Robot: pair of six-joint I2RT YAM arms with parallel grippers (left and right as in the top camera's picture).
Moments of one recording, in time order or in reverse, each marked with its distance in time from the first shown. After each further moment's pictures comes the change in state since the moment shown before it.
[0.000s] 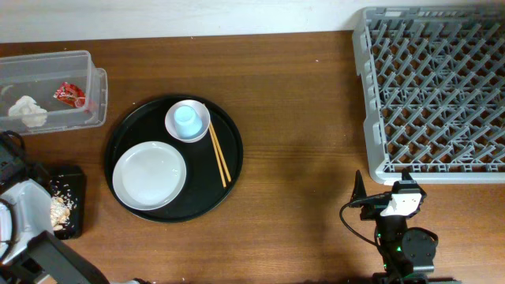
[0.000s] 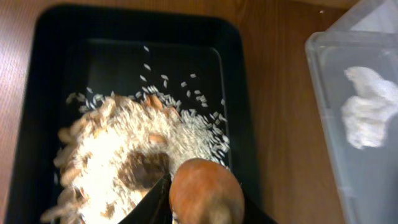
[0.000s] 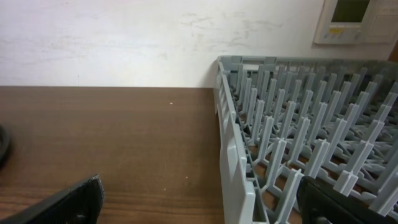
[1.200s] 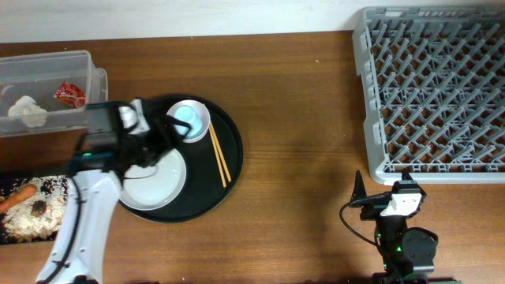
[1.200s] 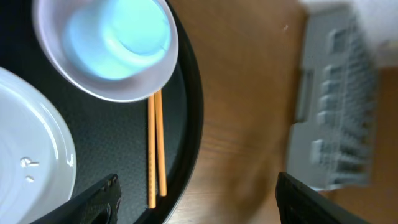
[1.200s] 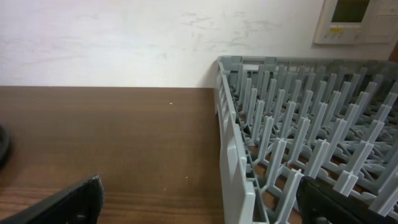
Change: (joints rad) left arm -0.620 -0.181 -0.001 -0.216 0.983 0.306; right arm 0.000 0.000 0.000 0.000 0.000 0.000
